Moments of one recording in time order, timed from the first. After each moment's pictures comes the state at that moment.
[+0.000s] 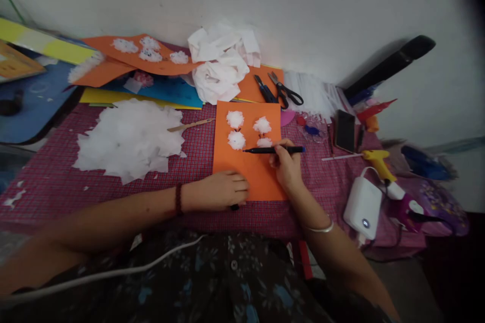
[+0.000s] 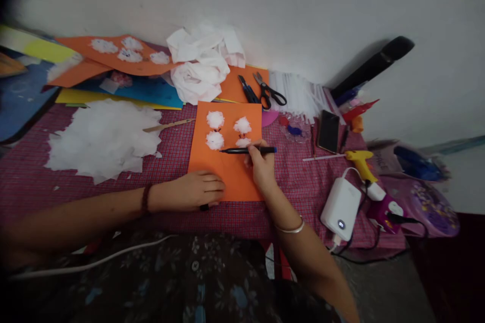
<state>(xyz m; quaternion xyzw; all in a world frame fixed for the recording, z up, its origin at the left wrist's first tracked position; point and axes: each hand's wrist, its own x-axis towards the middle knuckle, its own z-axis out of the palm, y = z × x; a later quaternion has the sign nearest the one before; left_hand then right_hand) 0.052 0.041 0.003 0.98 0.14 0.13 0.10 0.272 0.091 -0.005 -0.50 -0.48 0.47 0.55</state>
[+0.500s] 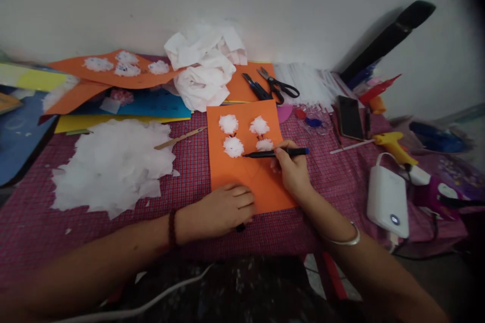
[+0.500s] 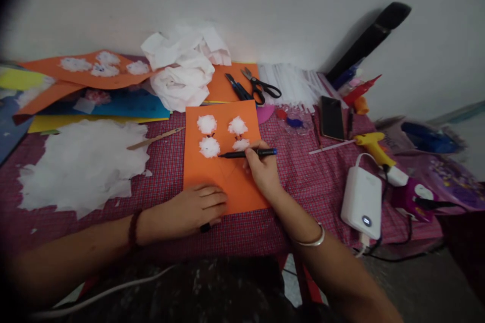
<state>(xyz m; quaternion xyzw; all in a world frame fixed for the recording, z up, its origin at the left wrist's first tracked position) 0.052 0.039 0.001 0.97 0.15 0.14 0.14 0.271 0.086 -0.009 -0.52 -0.52 0.42 0.53</state>
